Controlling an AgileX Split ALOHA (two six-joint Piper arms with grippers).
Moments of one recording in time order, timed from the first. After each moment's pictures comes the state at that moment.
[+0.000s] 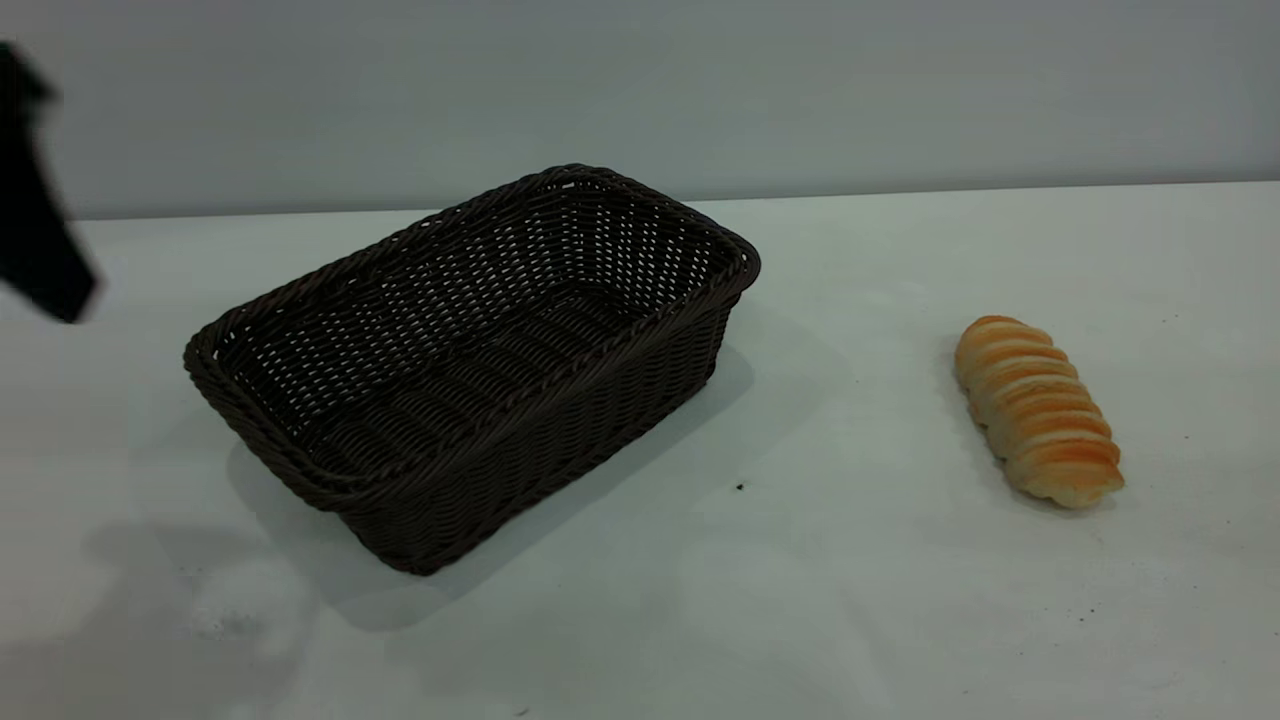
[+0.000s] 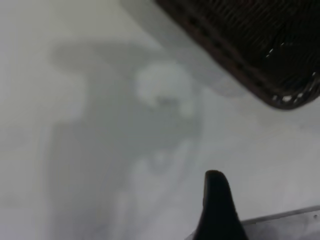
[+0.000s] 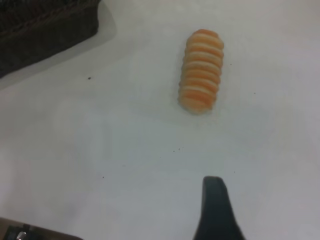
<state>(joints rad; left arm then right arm) -0.19 1.43 -0.88 -0.18 0.70 -0.04 0.04 0.48 -0.56 0.21 0.87 -0.22</state>
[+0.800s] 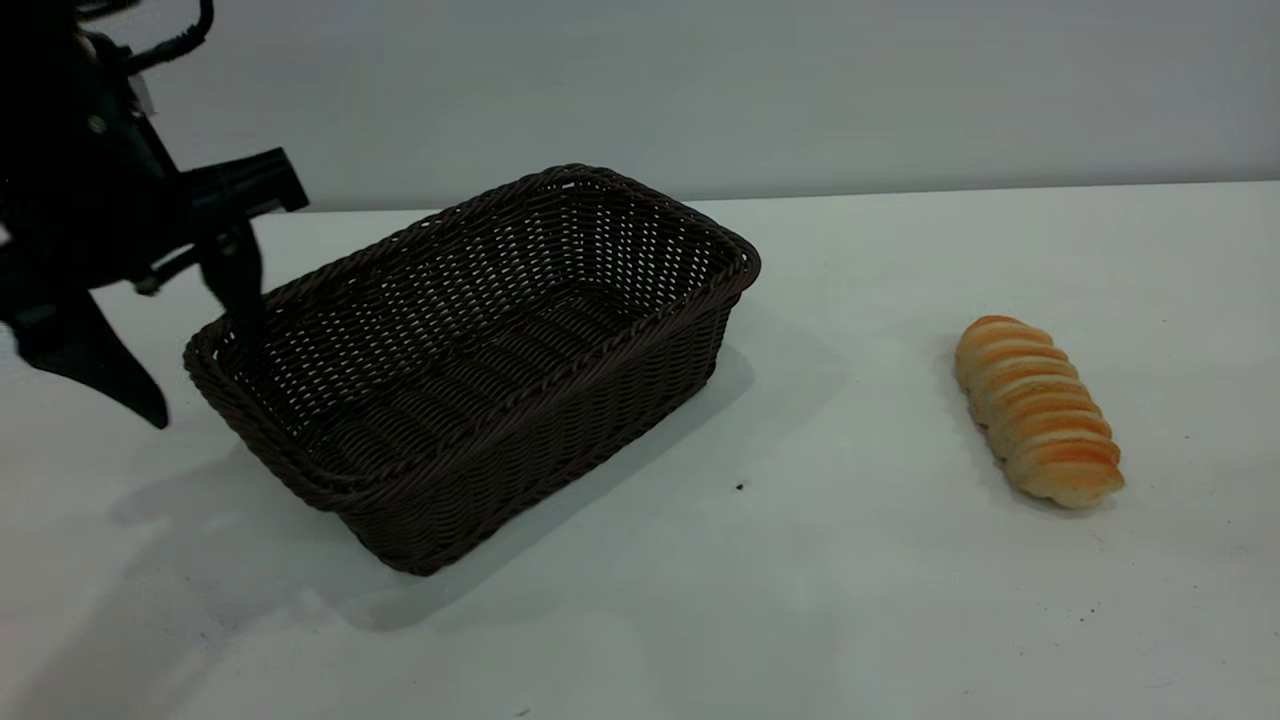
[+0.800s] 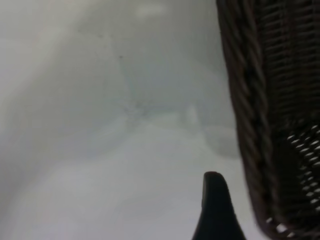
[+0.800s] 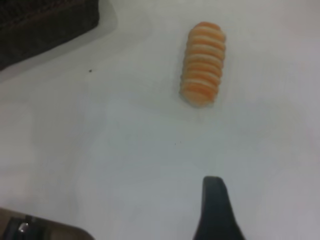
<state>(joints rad) -0.24 1.80 -1.03 -0.12 0.60 -0.74 0.04 0.48 -0.56 0.21 0.90 -0.22</state>
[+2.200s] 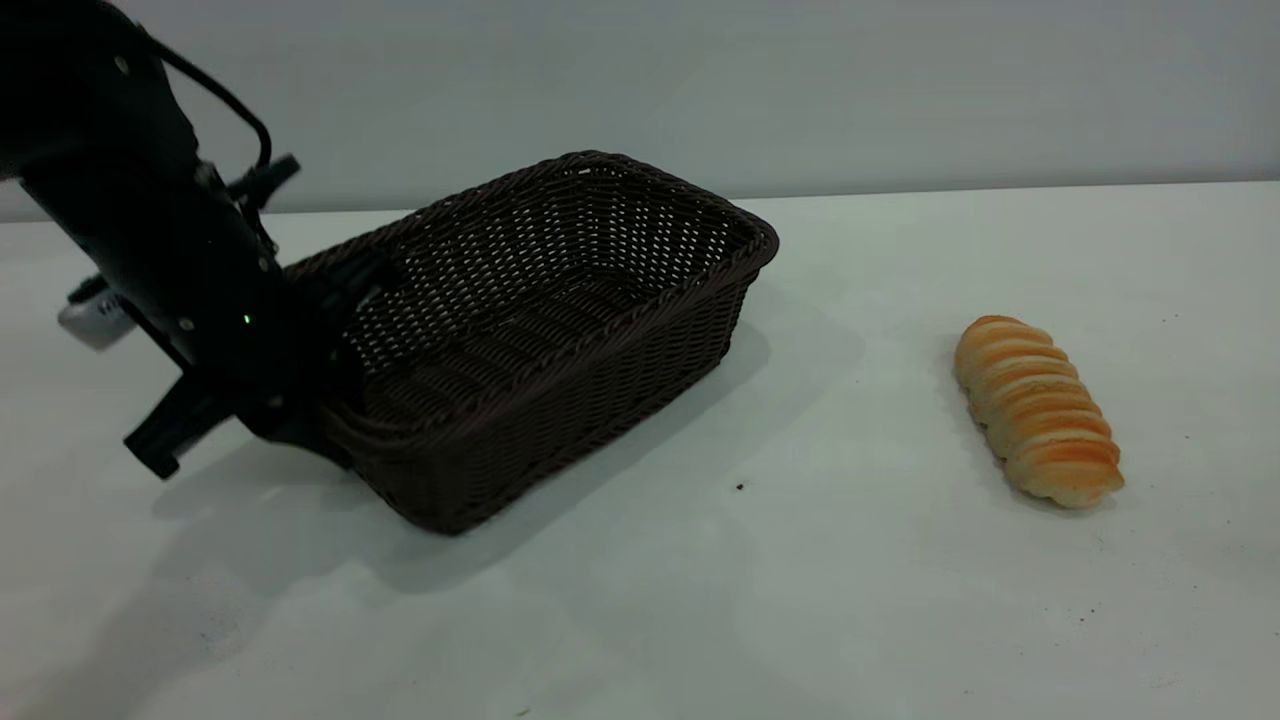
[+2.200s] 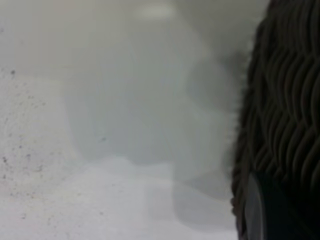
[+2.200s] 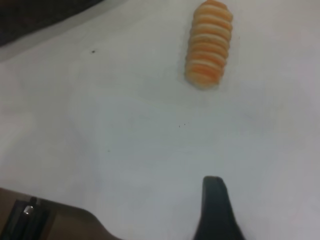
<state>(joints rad) -0.24 2.04 -1.03 -0.36 0.27 -0.77 0.04 0.48 -0.56 0.21 0.95 -0.22</state>
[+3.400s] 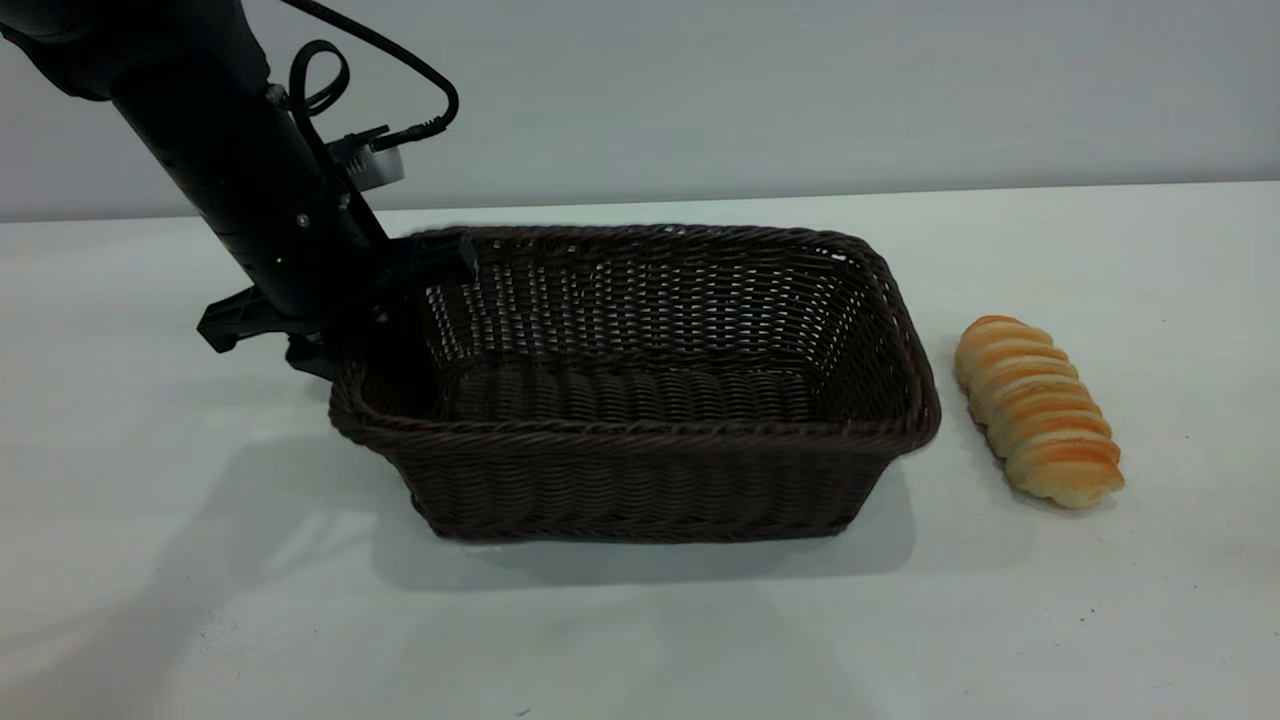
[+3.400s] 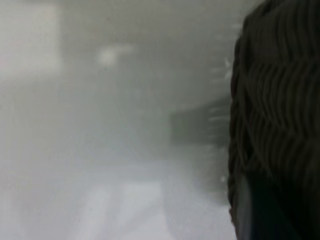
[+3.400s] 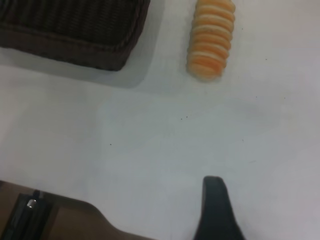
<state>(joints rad) -0.24 2.18 -1.32 -0.40 0.54 0.01 0.04 0.48 -0.56 0.21 0.96 -0.21</state>
